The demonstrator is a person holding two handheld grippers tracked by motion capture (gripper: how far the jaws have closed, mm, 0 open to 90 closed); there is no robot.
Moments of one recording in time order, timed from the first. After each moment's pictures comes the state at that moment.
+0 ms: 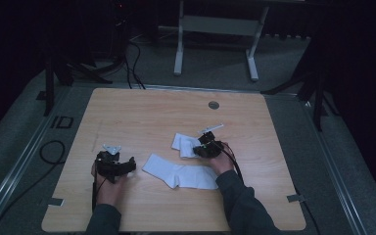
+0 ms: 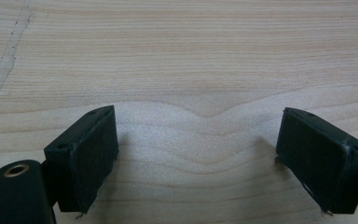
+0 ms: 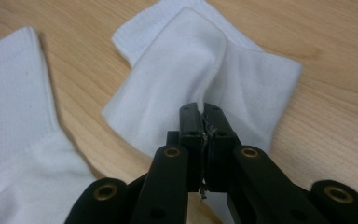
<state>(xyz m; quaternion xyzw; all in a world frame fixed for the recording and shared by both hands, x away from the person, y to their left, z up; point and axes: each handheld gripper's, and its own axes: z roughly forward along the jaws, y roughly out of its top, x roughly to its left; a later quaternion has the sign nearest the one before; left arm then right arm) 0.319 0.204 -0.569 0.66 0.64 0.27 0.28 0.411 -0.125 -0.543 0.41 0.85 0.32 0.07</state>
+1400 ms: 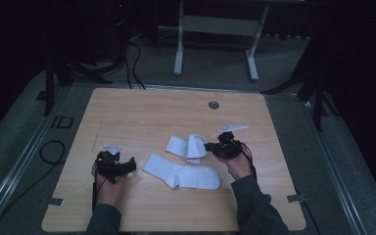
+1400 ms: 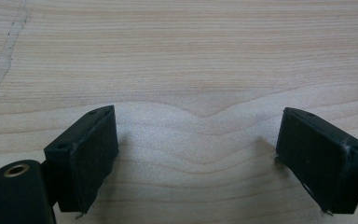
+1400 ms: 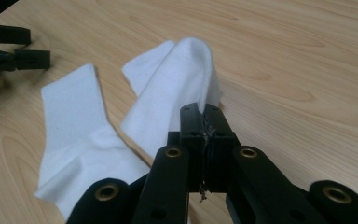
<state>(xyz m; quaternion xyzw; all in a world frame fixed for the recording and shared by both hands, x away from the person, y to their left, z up) 0.319 0.203 -0.569 0.67 0.64 0.27 0.28 0.382 -0.177 -0.494 0.41 0.82 0.40 0.07</state>
